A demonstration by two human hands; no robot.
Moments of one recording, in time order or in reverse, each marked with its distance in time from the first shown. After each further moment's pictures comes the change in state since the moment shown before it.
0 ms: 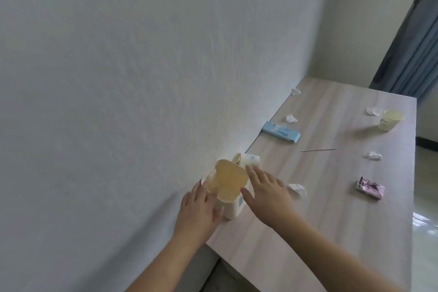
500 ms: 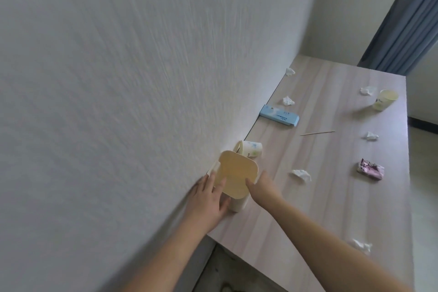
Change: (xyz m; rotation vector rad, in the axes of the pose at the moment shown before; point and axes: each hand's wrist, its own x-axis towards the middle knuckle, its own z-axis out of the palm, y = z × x) left_hand 0.045 -0.039 0.037 -0.055 -0.145 0.119; right_hand 0.063 -0.019 0.066 0.586 -0.183 0.707
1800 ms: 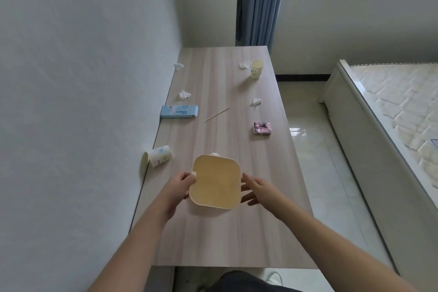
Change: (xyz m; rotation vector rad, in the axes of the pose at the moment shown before) left_hand 0.070 0.148 -0.023 -1.120 -0.456 -0.165; right_hand -0.064 0.185 -0.122 0.595 0.044 0.034
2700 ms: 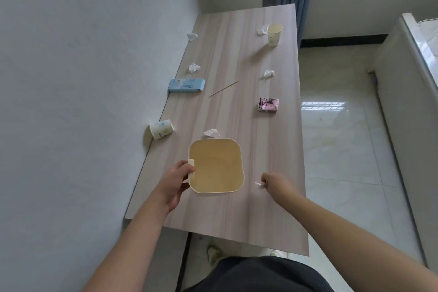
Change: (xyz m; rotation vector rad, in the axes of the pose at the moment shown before) left_hand -0.039 0.005 0.085 -0.301 0.177 -0.121; right_hand 0.058 0.120 -0.086 -0.869 -0.039 -0.129
